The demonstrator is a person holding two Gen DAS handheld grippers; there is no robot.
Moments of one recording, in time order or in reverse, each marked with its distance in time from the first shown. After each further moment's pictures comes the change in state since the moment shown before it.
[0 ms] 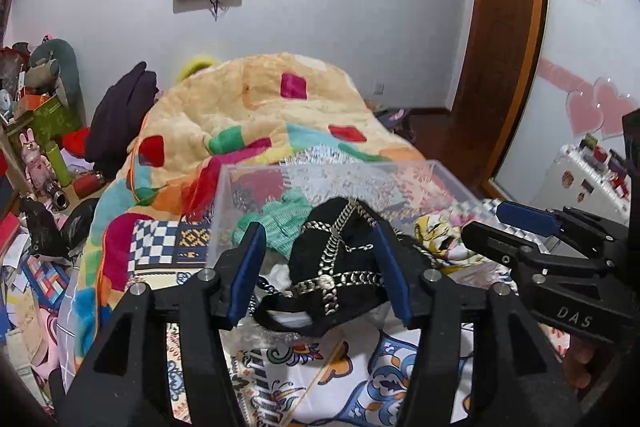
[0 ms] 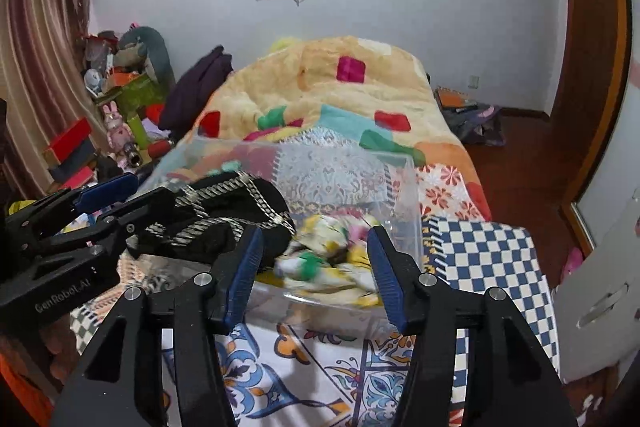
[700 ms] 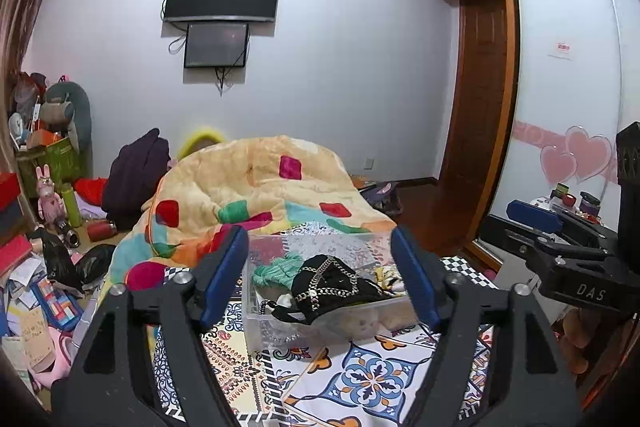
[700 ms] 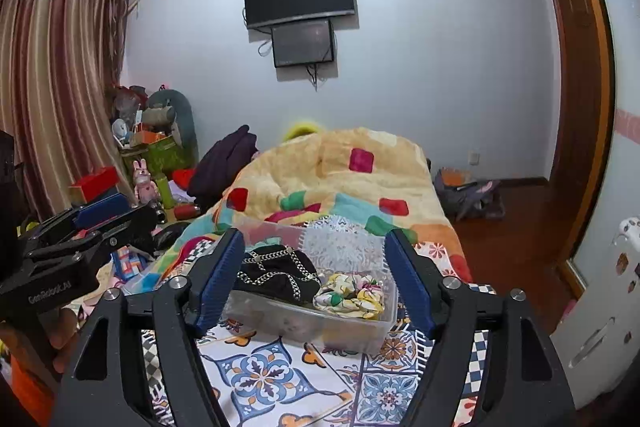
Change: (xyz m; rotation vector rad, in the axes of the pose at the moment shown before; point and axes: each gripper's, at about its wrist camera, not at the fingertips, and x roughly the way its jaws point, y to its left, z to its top) left arm -0.116 -0.009 -0.003 0.000 -0.282 -0.022; right arm -0.089 0.020 0.005 -0.053 -0.292 0.027
